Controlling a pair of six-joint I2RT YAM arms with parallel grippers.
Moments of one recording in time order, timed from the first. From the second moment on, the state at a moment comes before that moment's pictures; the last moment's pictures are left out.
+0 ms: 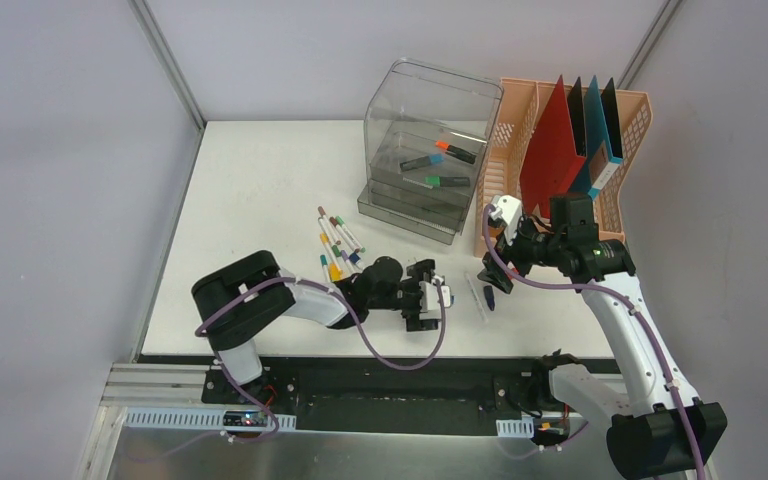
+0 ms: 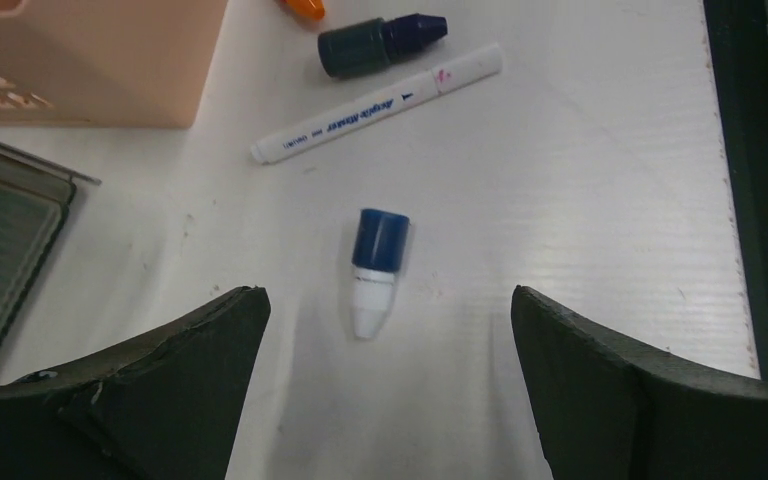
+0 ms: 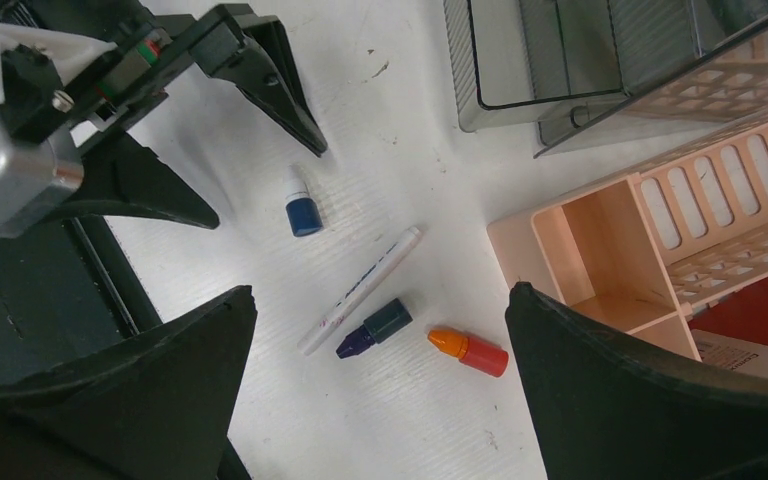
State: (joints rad) left arm -1.04 1.72 0.63 0.68 0.32 0.42; right arm 0.20 0.97 0.95 -0.85 -0.63 -0.71
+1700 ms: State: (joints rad) left arm -0.97 1.68 0.70 0.54 0.22 -0.07; right arm 0.18 0.97 0.95 -0.86 -0.64 -0.71
